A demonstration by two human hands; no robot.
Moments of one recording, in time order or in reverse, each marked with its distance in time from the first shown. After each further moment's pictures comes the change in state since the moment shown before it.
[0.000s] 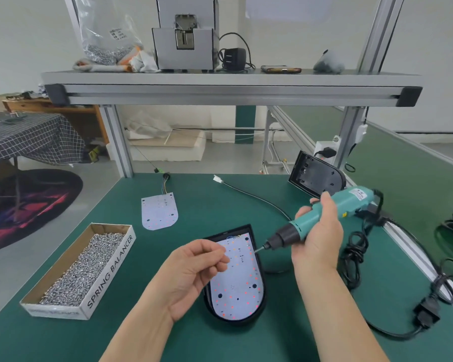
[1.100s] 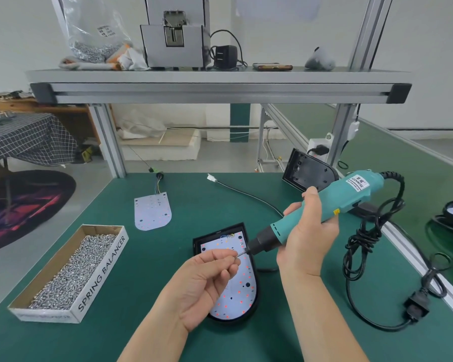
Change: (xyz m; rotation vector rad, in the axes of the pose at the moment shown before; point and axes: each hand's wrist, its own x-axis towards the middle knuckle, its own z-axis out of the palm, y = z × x) left_hand -0.003 -0.018 0.025 -0.211 0.019 -0.174; right_hand -0.023 0.002 0.010 -0.181 -0.006 -0.252
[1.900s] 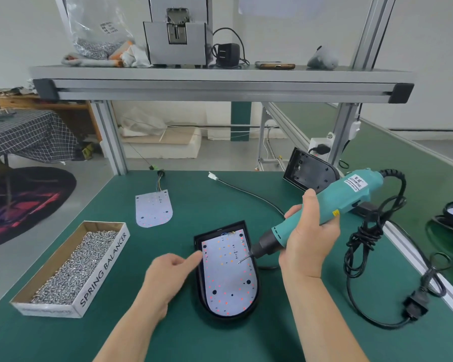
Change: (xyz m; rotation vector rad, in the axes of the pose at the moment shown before) left_hand 0.019 0.012 -0.054 0.938 0.556 0.239; right_hand 0.000 0.007 -0.008 -0.084 -0.009 -0.069
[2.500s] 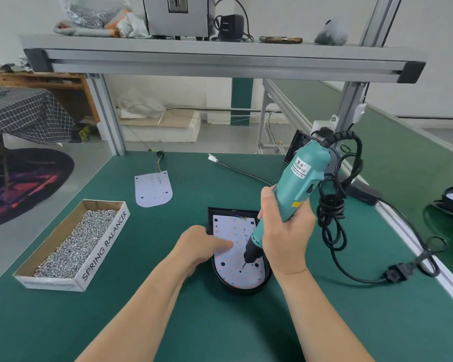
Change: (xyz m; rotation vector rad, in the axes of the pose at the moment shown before) left_hand 0.009 0.026 0.037 0.151 -0.330 -0.052; right_hand -0.029 0.013 -0.009 -0.307 -0.367 -0.359
